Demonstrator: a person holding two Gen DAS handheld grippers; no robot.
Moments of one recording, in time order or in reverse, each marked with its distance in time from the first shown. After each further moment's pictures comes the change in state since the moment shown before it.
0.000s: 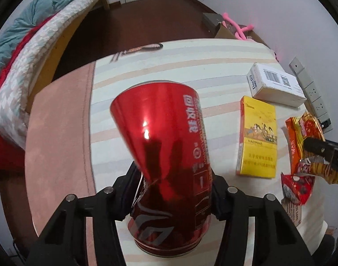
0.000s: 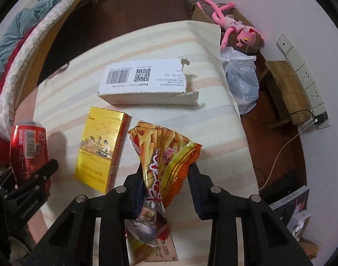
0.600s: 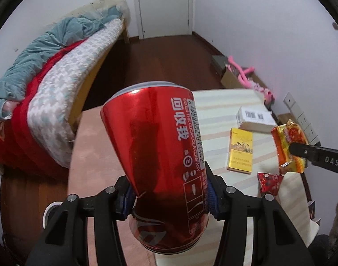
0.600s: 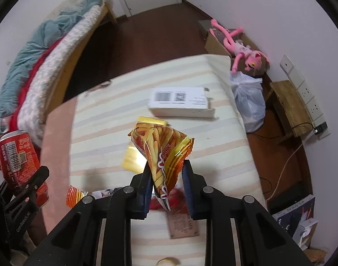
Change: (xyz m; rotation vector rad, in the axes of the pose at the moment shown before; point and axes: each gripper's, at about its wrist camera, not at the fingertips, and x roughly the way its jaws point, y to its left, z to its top) left arm -0.120 0.051 -0.028 -0.066 -0.266 0.031; right arm -0.091 0.034 -0.034 -0.051 -0.162 0.107
